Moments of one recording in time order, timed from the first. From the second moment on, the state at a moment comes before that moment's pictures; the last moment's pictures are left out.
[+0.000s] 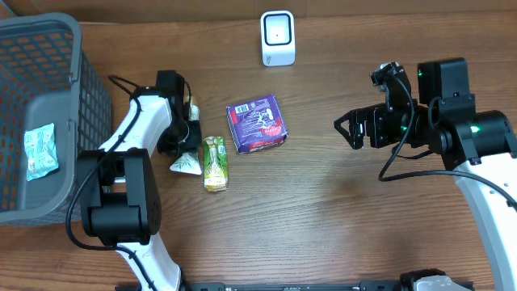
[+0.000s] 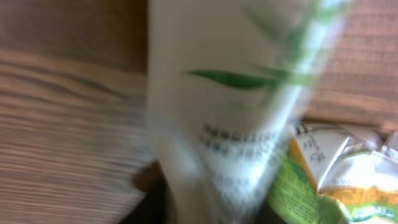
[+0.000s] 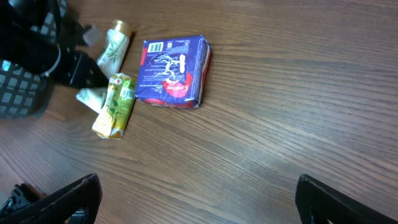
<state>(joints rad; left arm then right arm) 0.00 1.97 1.35 -0.96 0.01 -0.18 0.16 1.34 1.36 -1.00 -0.46 -0.01</state>
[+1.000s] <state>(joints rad) 0.70 1.89 2.30 -1.46 0.02 -0.09 0.16 1.34 1.36 -0.98 -0.46 -0.01</state>
